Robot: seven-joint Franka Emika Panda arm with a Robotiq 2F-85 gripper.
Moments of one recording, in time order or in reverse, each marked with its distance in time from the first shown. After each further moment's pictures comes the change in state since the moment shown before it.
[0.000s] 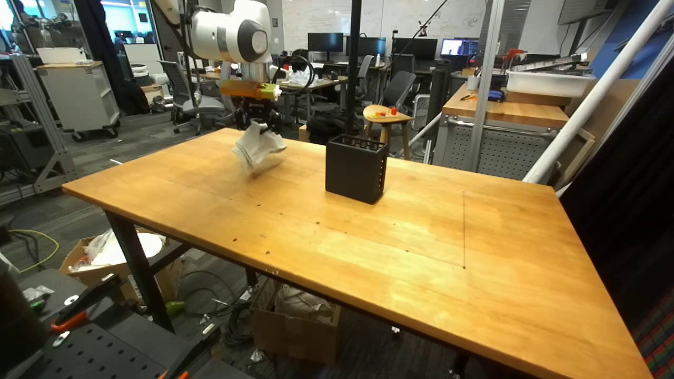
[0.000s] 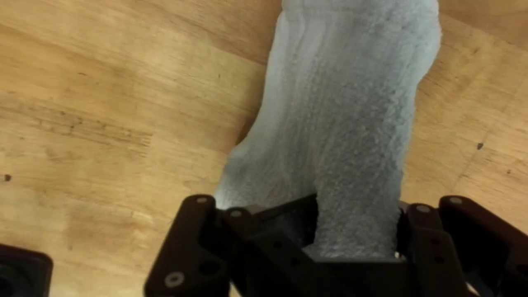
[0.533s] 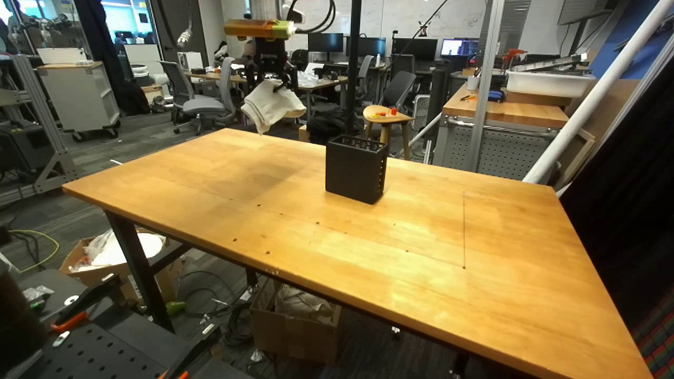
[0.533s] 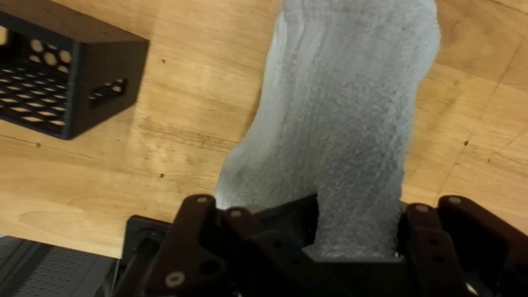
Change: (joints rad) arm -0.073 -0.259 -0.039 -0.063 0.000 -0.199 -0.035
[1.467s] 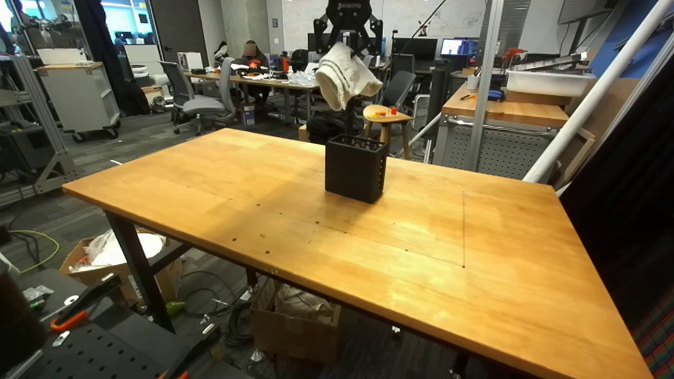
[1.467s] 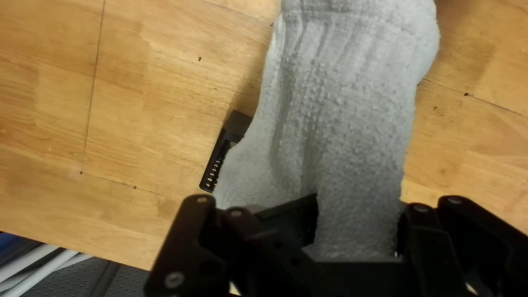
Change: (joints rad) arm -0.211 -0.141 -0.147 0.047 0.000 -0.254 -0.397
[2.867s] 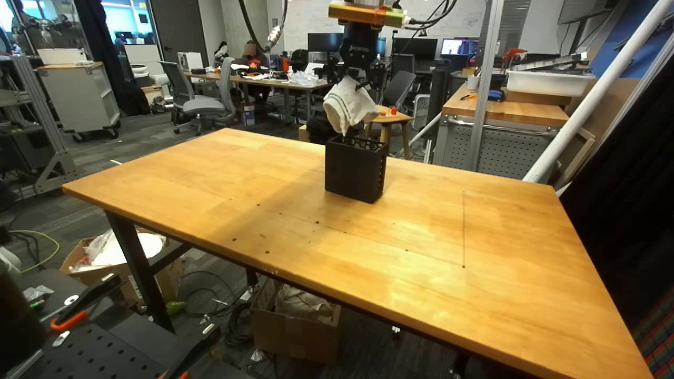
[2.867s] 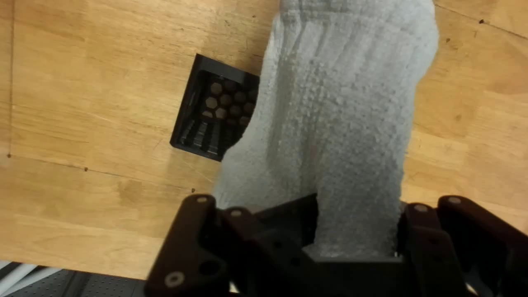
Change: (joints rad) arm -0.010 0.319 0.020 0.295 0.112 -0.030 0.042
